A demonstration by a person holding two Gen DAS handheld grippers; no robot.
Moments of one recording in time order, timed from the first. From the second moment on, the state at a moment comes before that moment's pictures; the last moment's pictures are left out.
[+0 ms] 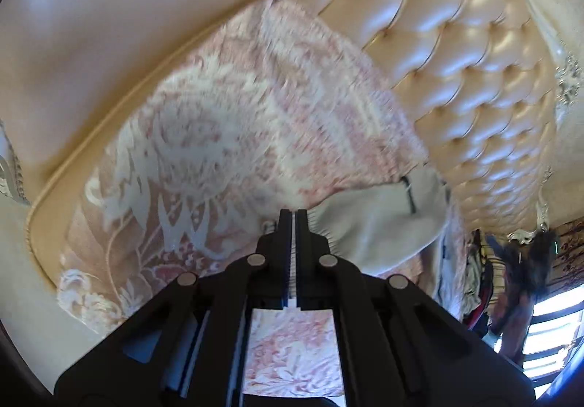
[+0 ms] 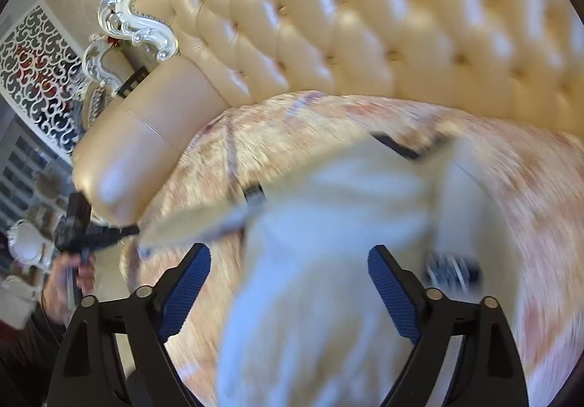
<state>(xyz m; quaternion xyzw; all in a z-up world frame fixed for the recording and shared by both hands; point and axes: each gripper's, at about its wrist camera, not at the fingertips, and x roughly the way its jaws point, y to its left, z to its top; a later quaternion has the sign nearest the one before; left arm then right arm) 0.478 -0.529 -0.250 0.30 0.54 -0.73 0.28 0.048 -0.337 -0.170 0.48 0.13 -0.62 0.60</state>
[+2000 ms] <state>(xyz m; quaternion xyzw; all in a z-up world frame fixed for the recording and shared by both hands) 0.450 -0.518 -0.280 0.37 0.48 -0.75 0.27 0.012 -0.531 -0.239 0.35 0.50 -0.39 0.69</state>
